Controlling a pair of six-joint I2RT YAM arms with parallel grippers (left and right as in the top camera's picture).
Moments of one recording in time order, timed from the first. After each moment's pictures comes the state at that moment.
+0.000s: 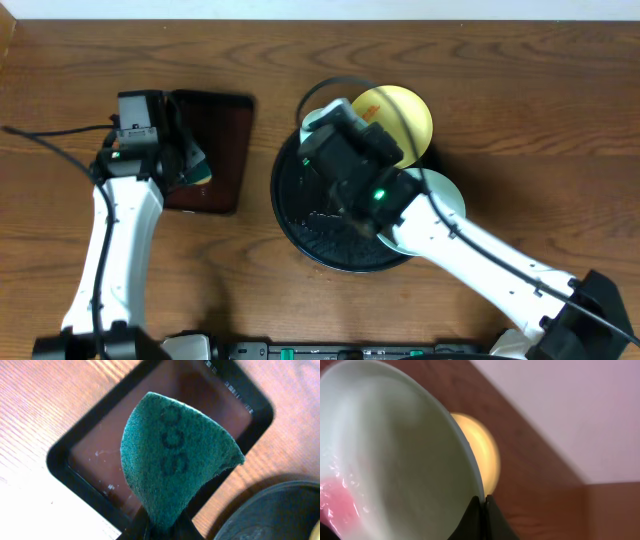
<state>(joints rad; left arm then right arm) 0.10 1.43 1.12 -0.78 -0.05 -0.56 0.88 1.63 1.31 -0.58 0.84 -0.13</state>
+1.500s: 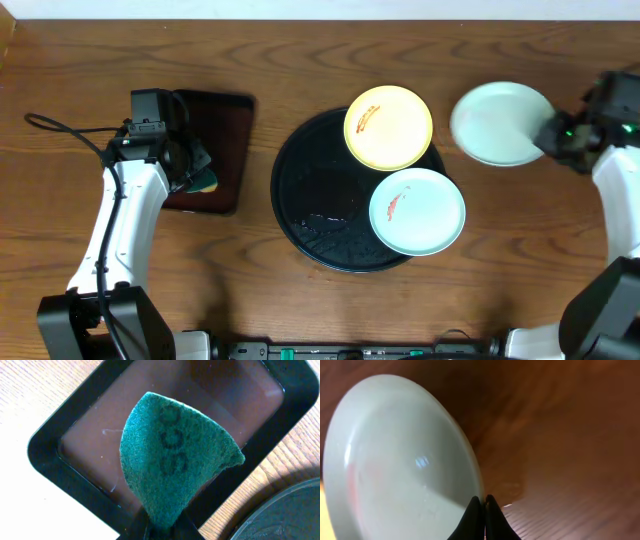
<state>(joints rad) 0.10 1.52 1.12 -0.79 -0.03 -0.56 -0.32 1.63 1.24 -0.69 -0.06 0.38</state>
